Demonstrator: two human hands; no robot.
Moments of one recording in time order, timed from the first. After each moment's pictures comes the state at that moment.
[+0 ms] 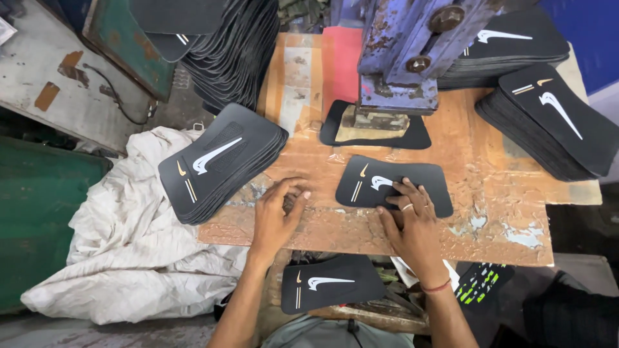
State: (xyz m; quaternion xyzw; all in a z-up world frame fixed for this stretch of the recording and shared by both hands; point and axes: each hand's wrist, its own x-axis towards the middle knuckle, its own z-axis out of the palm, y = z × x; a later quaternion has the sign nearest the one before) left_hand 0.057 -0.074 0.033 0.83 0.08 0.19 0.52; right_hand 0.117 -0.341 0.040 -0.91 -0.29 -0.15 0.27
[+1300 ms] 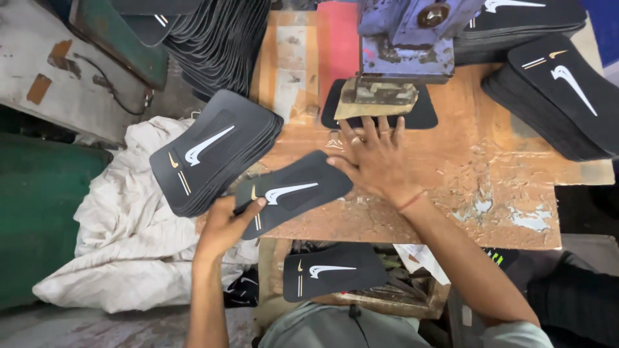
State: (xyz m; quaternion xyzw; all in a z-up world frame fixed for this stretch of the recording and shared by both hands) left_hand 0.009 0.000 0.013 0.81 0.25 -0.04 0.54; right_hand 0.196 -0.269 0.028 -0.91 -0.39 -0.12 0.11
